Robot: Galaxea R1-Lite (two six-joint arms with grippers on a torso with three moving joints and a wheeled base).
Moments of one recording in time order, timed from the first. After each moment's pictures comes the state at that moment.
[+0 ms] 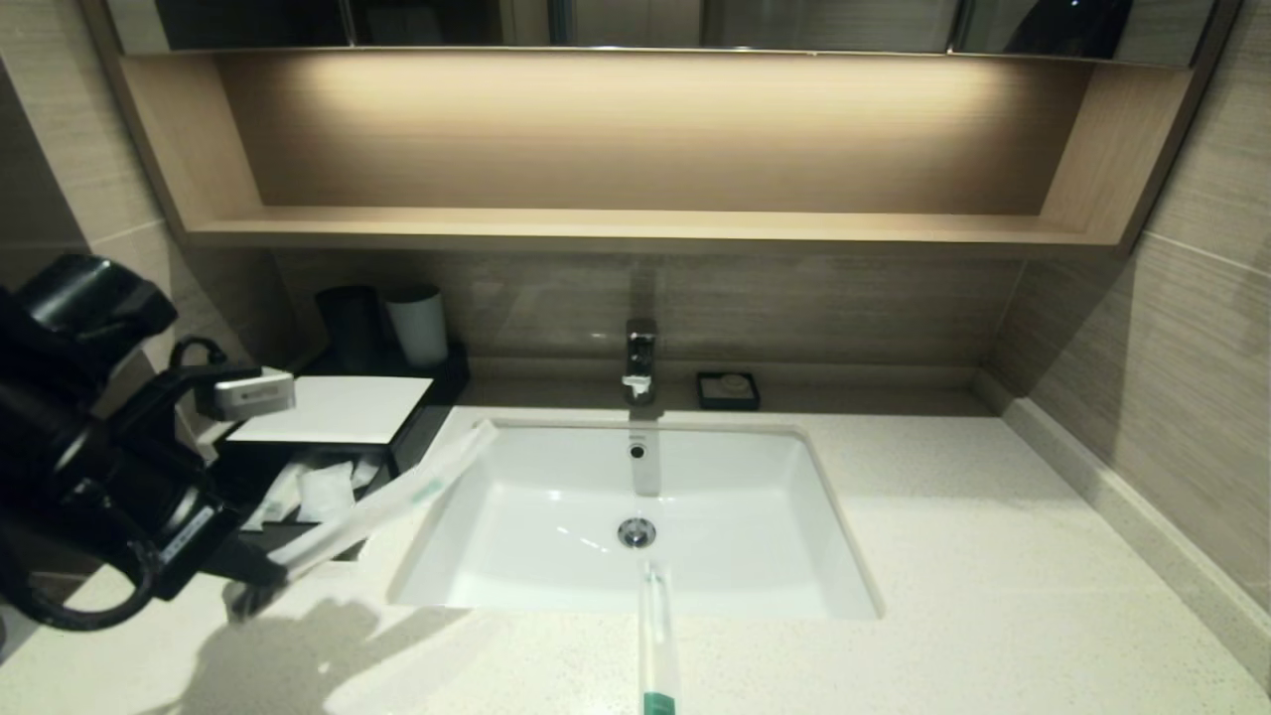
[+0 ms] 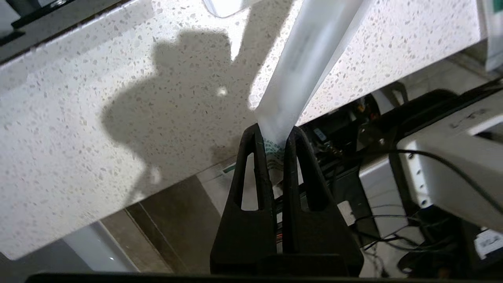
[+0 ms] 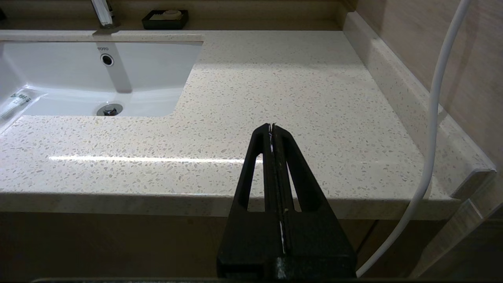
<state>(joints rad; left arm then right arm) 0.00 1.55 -1.27 0.96 -0.32 0.44 0.00 0.00 0.00 0.00 0.00 0.00</state>
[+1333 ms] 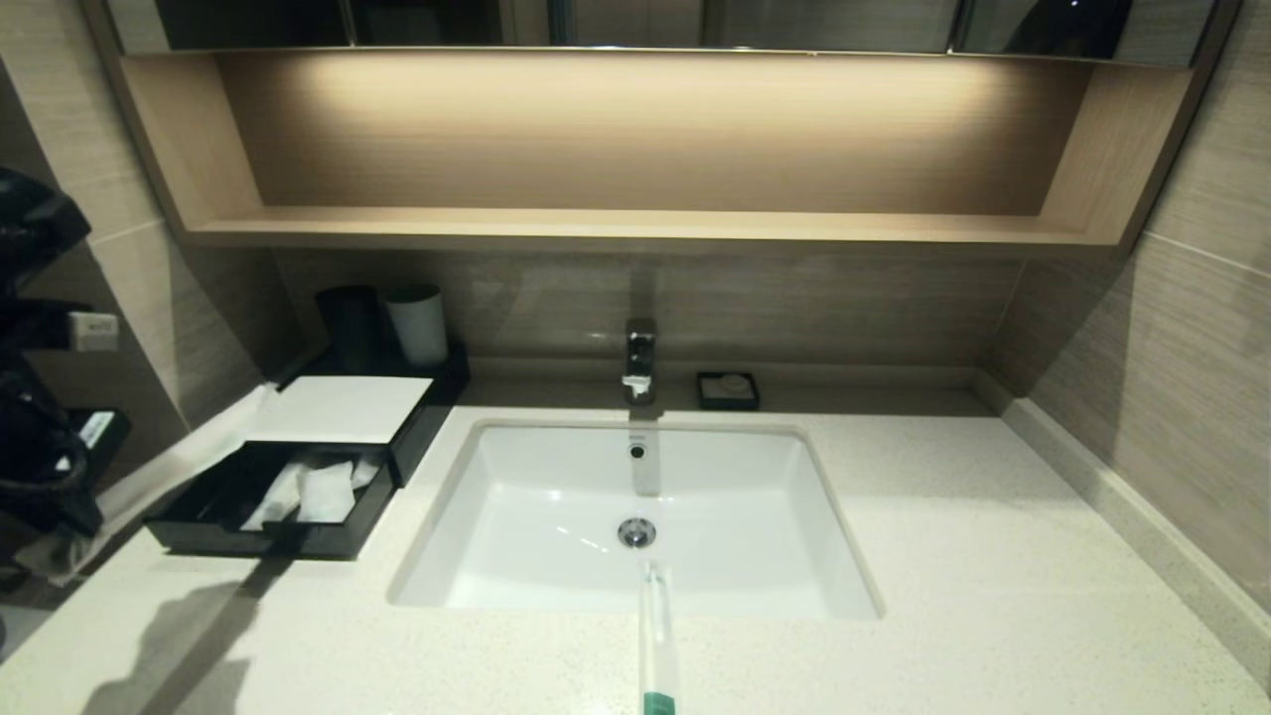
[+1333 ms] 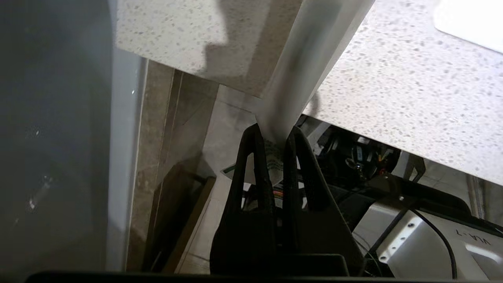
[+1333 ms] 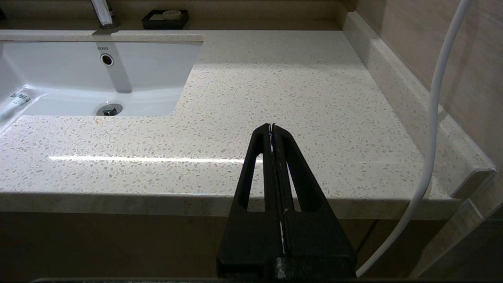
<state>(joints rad) 0.16 1.67 -1.68 1.33 0.12 -0.05 0.00 0.00 0.00 0.00 0.00 0.00</state>
